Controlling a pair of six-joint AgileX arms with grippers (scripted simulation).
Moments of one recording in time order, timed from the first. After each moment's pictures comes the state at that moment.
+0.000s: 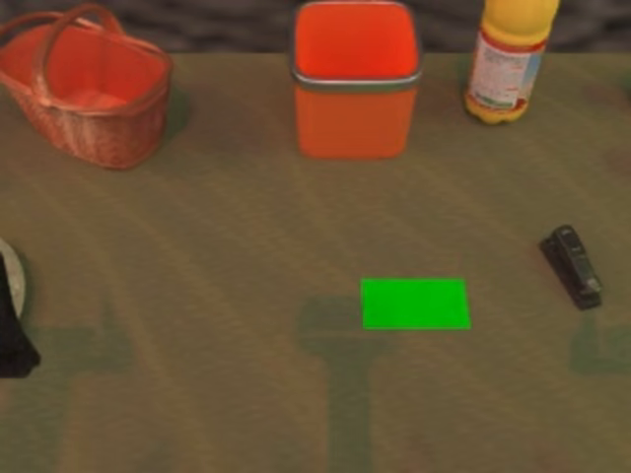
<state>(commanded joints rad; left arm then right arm) 0.00 0.00 0.00 0.00 0.00 0.00 0.00 0.00 0.00 0.00 0.00 0.00</state>
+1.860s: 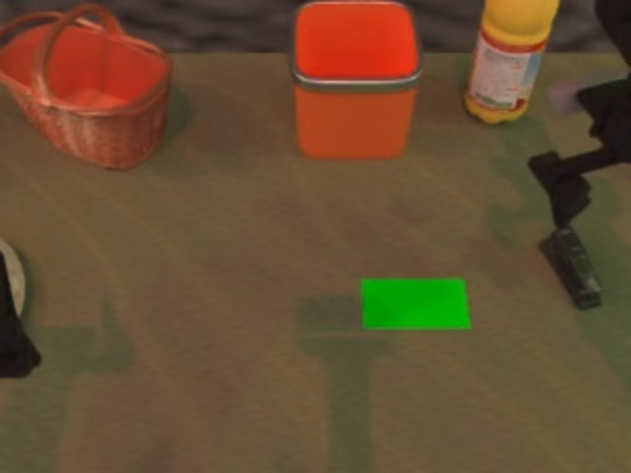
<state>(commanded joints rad) 0.00 0.00 0.00 0.00 0.00 0.00 0.15 2.07 1.66 -1.16 0.00 -0.17</state>
